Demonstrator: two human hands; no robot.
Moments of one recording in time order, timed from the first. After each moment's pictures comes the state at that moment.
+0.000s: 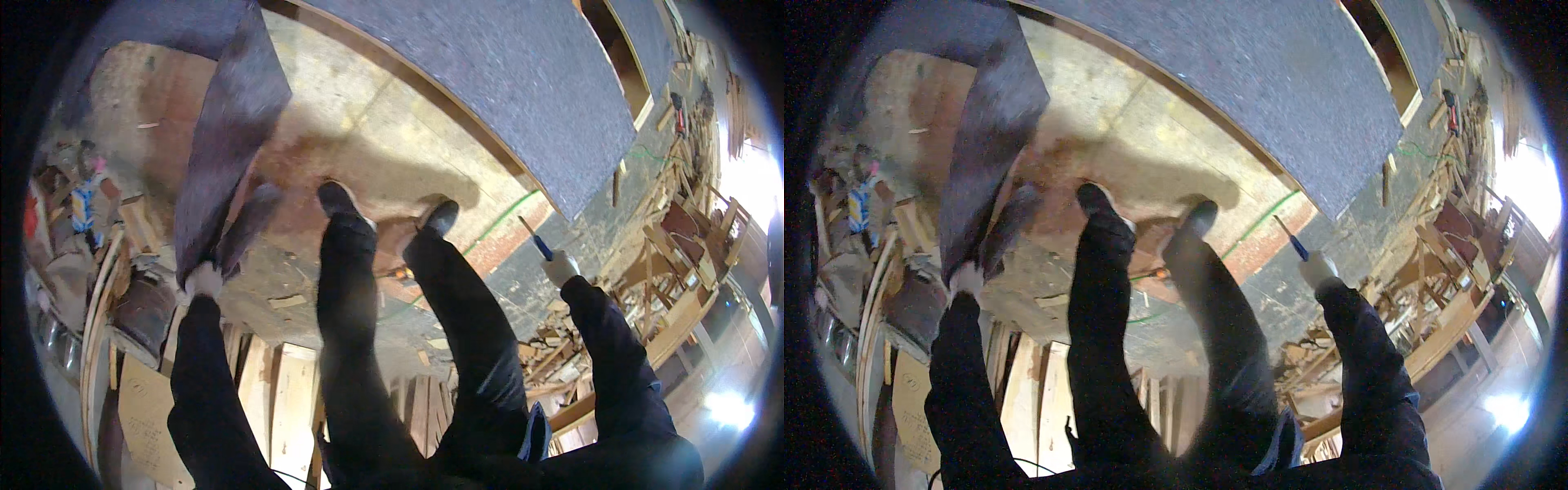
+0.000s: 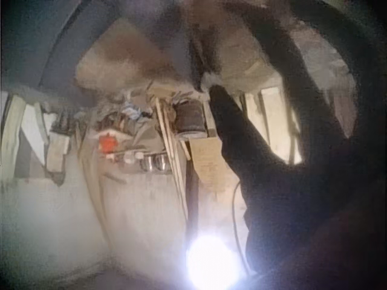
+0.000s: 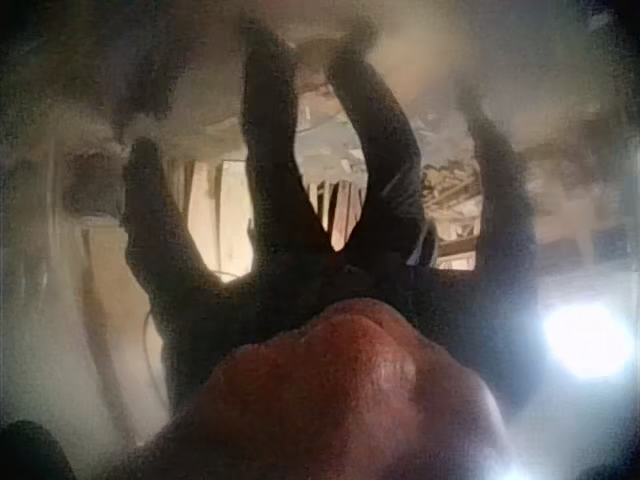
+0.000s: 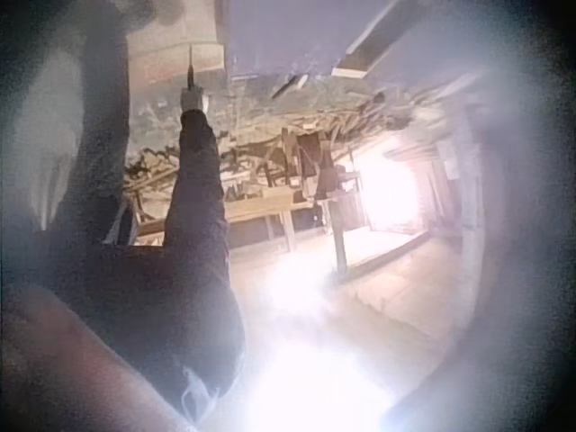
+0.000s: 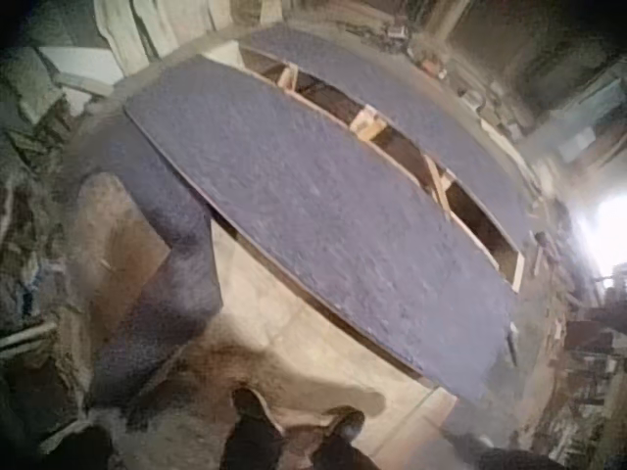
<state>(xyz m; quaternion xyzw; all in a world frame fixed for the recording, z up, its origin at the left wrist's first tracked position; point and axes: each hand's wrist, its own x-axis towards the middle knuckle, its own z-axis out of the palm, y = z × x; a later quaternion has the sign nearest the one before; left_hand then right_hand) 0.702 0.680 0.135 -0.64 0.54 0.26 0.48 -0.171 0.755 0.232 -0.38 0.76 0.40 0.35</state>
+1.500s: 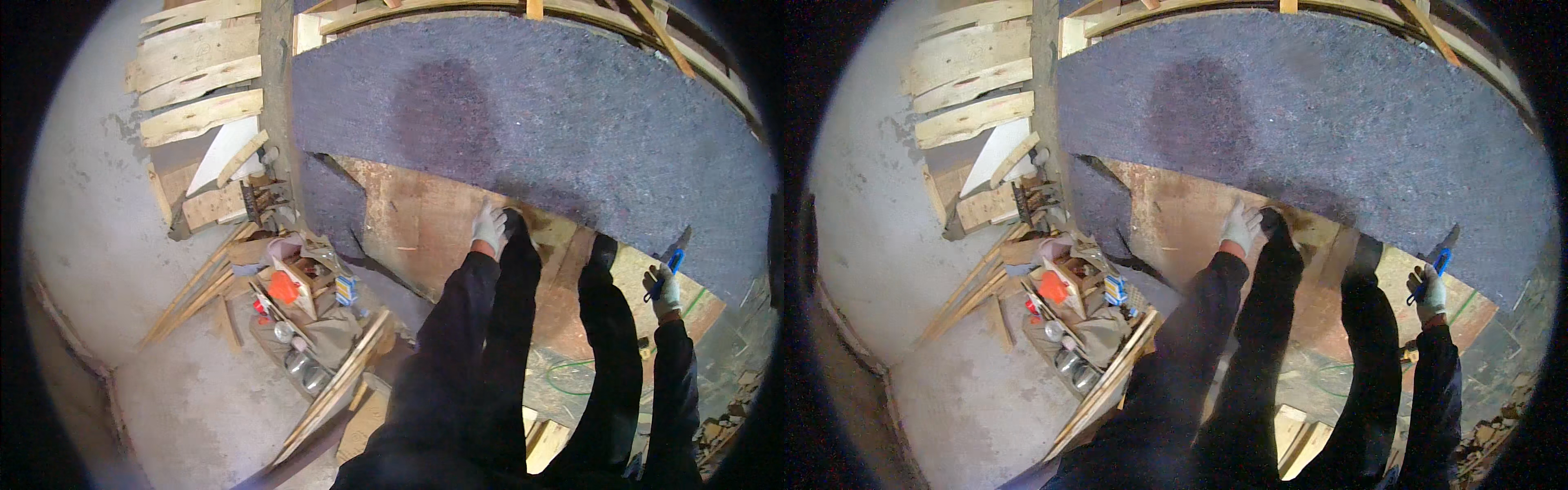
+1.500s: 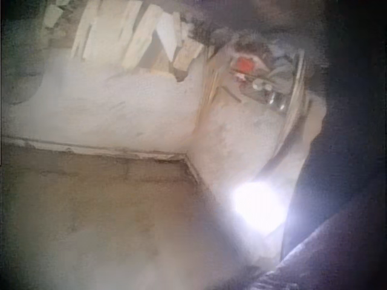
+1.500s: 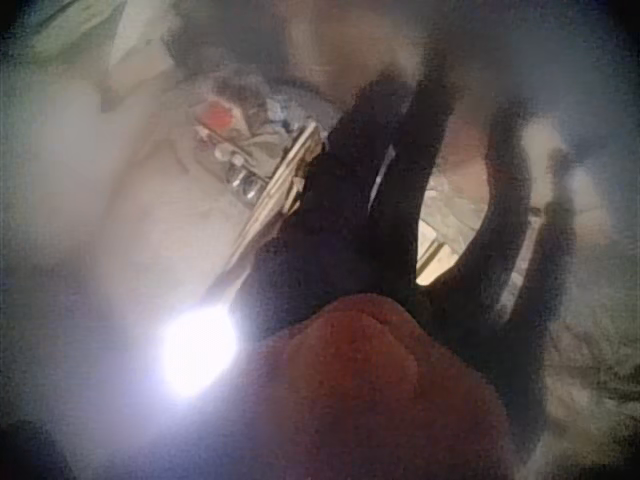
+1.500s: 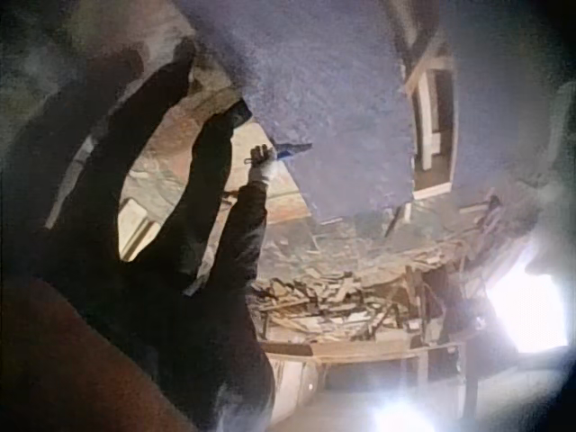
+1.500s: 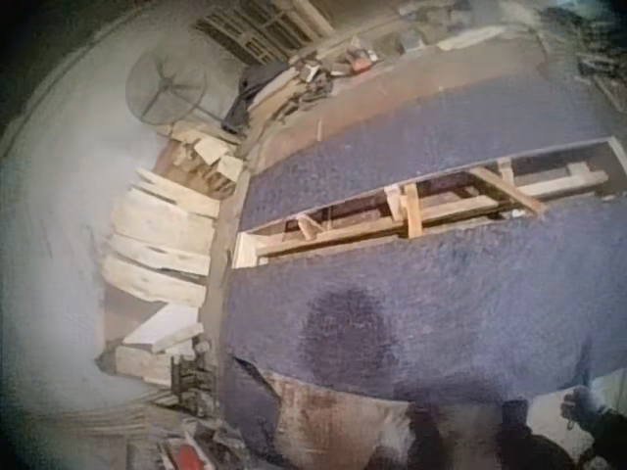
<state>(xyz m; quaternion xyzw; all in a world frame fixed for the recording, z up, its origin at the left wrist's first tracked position) 0.385 0.209 0.120 -0.73 0.06 0.66 -0.17 -0.034 0.542 0.097 0.33 0.61 -0.47 0.55</state>
